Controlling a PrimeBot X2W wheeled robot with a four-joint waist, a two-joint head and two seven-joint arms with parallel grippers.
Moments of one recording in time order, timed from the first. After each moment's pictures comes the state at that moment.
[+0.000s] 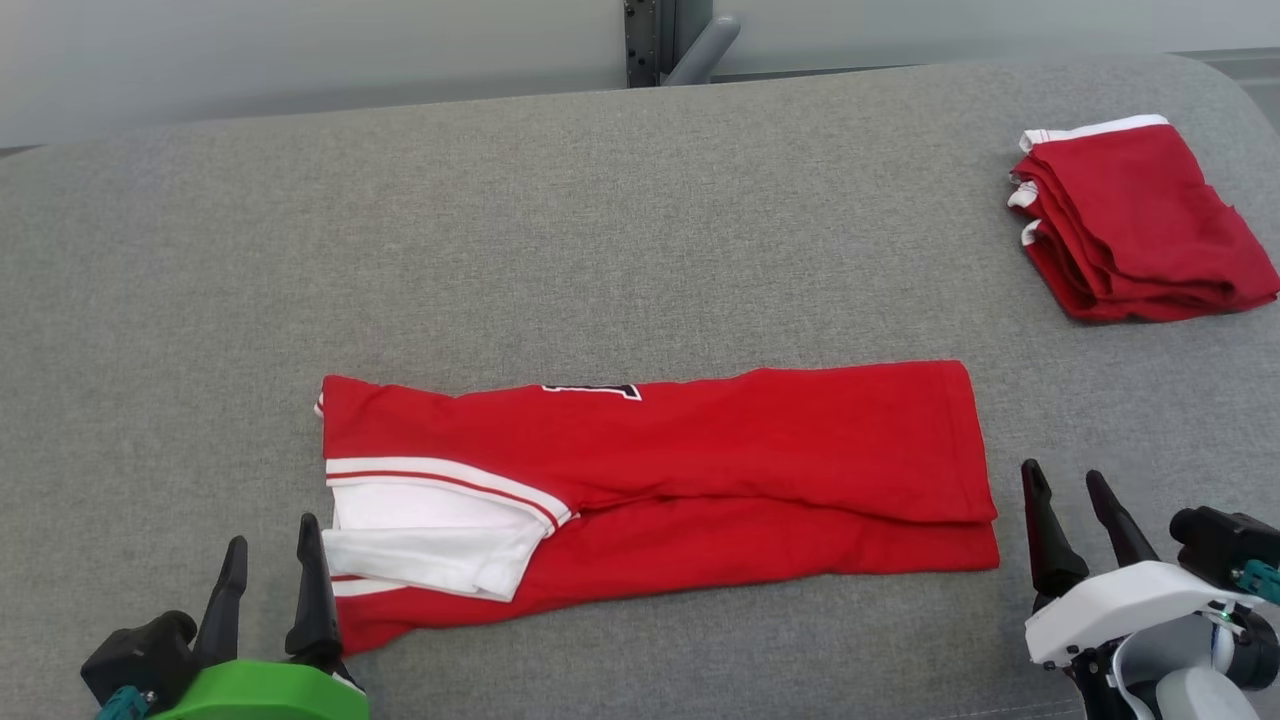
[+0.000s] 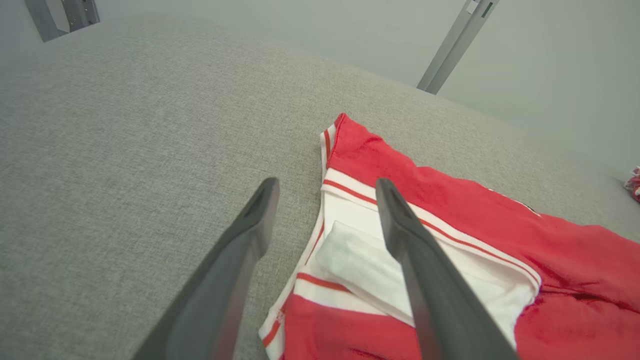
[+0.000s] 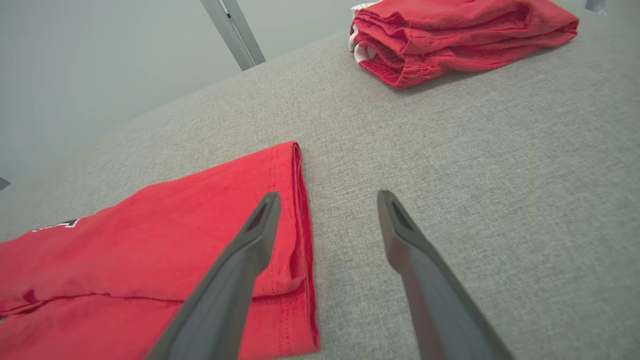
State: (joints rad) left arm 0.02 0.28 -0.25 0.16 -0.71 0.14 -0.26; right arm -0.05 -0.11 -0.05 0.26 0.44 0.13 -0.10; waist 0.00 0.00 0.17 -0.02
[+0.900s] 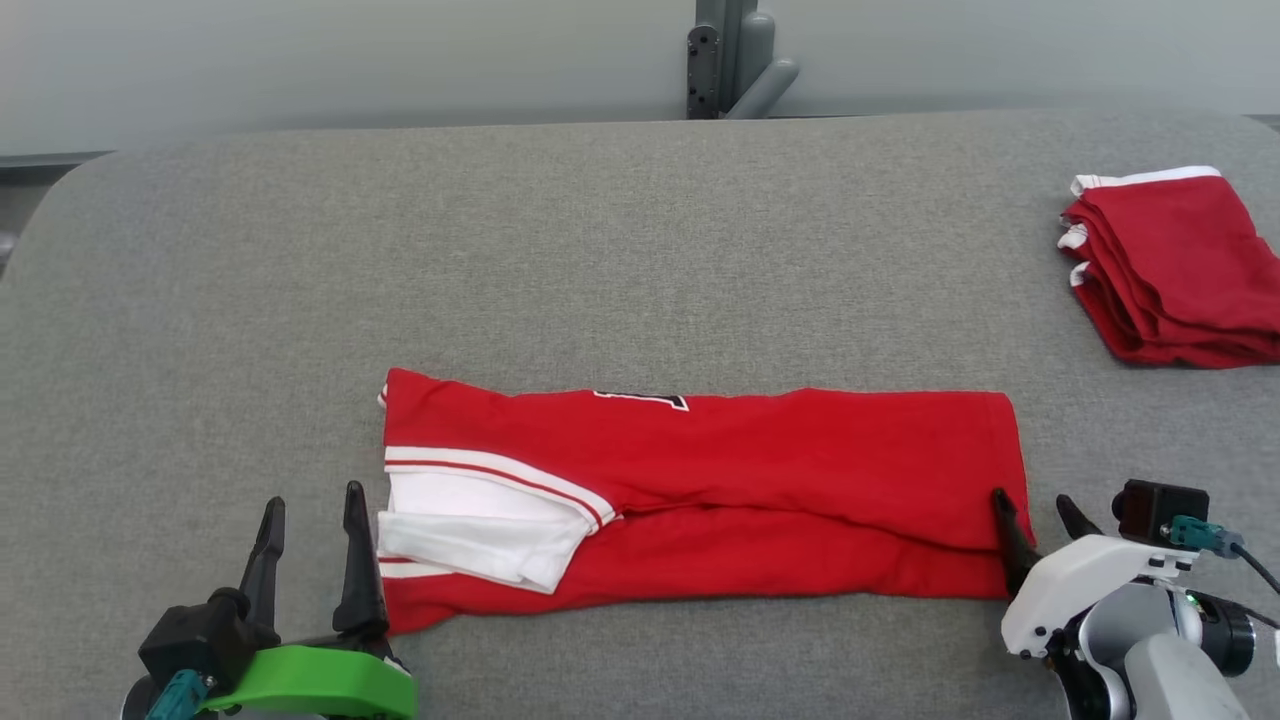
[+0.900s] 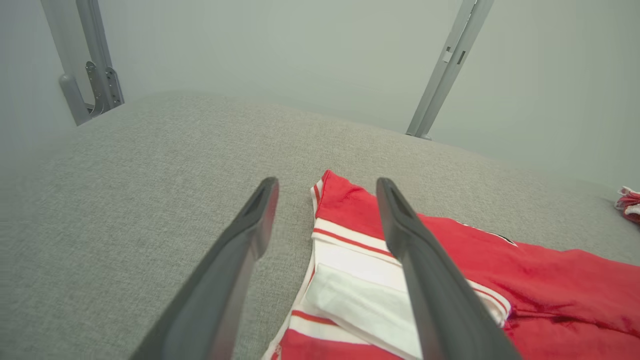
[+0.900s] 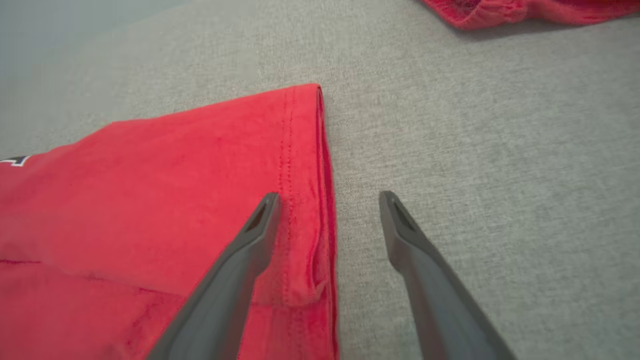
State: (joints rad) left arm 0.02 0.21 -0.24 0.08 -0.52 0.14 -0.26; right arm -0.16 -0.09 -0.09 0.44 0.29 0.13 0.04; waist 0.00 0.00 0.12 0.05
